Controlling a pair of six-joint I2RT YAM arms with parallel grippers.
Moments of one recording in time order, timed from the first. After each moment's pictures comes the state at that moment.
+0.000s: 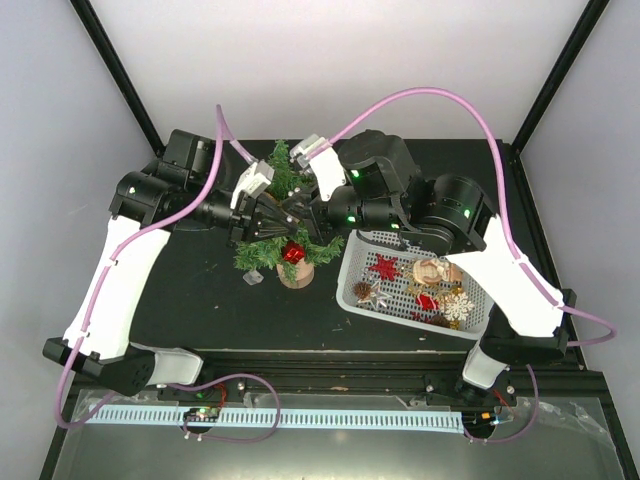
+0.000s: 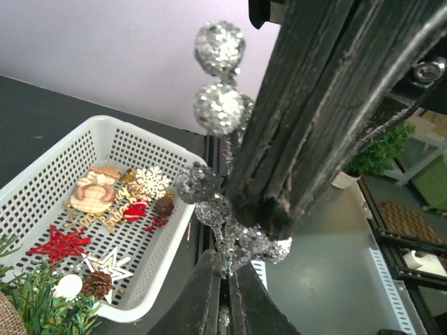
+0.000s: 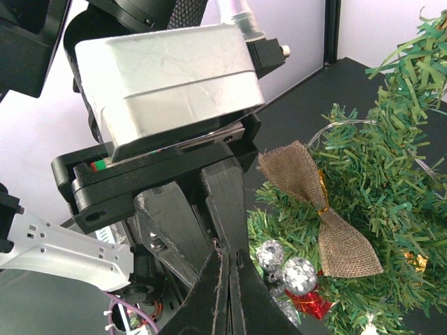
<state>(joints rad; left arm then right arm) -0.36 1.32 1.77 -1.31 1.21 0.46 1.12 1.67 2.40 -1.19 -0.03 0.28</state>
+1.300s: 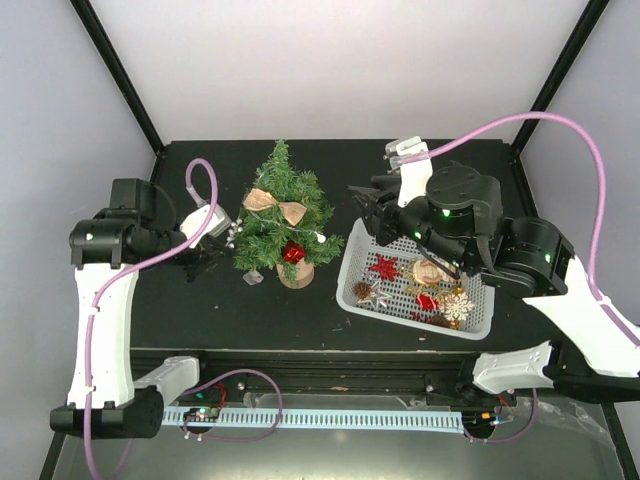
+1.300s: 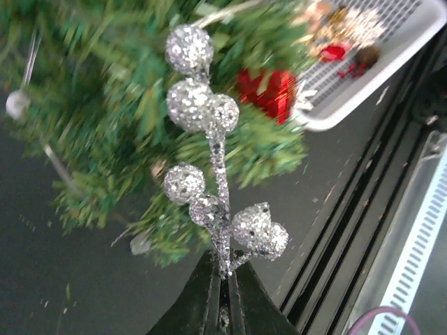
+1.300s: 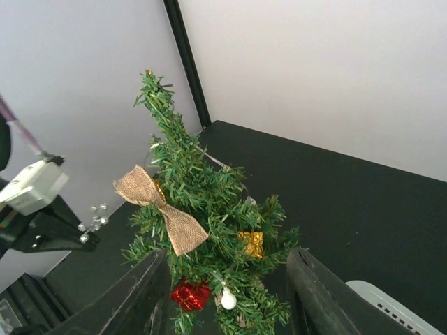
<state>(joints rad) 0.04 1.06 1.50 -1.53 0.74 0.79 1.12 1.26 1.91 -0.96 0.39 0.33</state>
